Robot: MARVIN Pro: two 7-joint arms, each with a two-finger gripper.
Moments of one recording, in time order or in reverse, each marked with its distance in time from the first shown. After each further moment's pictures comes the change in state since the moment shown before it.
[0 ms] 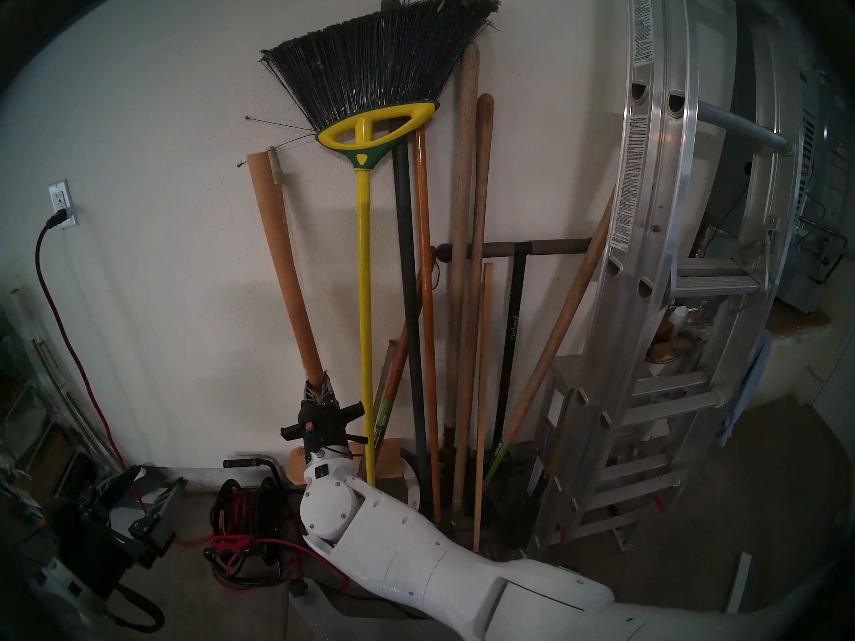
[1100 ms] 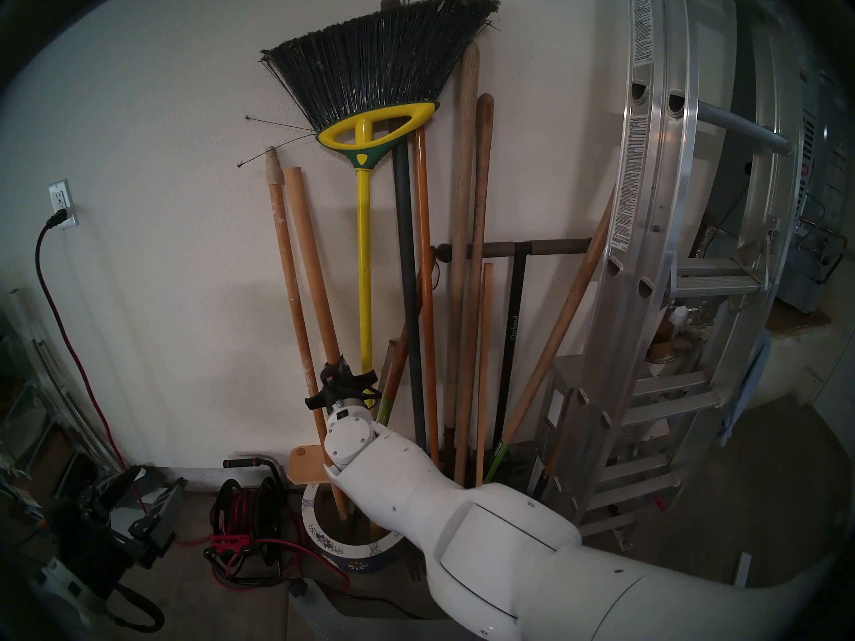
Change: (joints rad) left arm -0.008 -0.011 -0.006 0.000 0.006 0.008 -0.012; right arm 0.256 -0.146 0.141 0.419 0.135 0.029 0.295
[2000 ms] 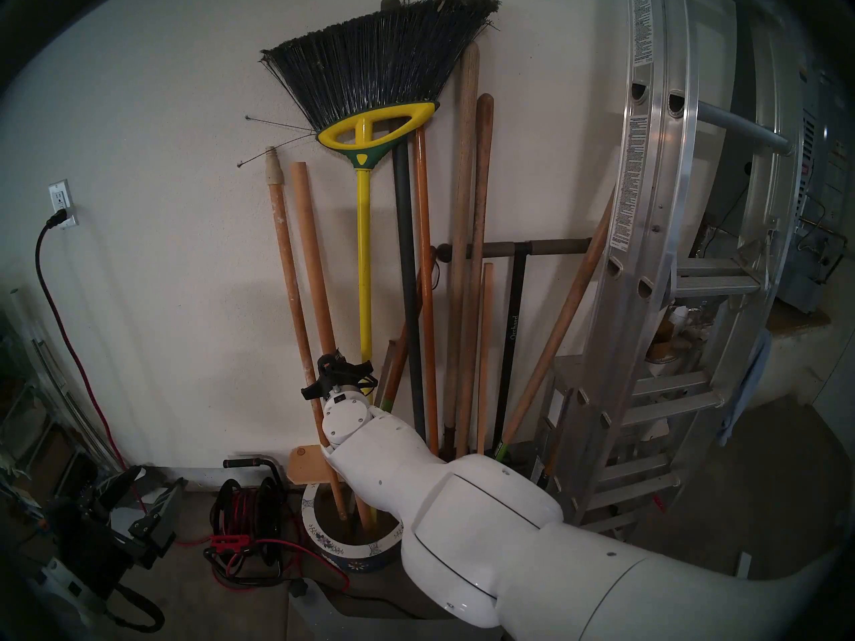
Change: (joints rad) left arm -0.007 -0.010 -0.004 0.000 0.006 0.006 -0.009; right arm 0.086 -0.079 0.049 0.159 0.034 -0.027 0.092
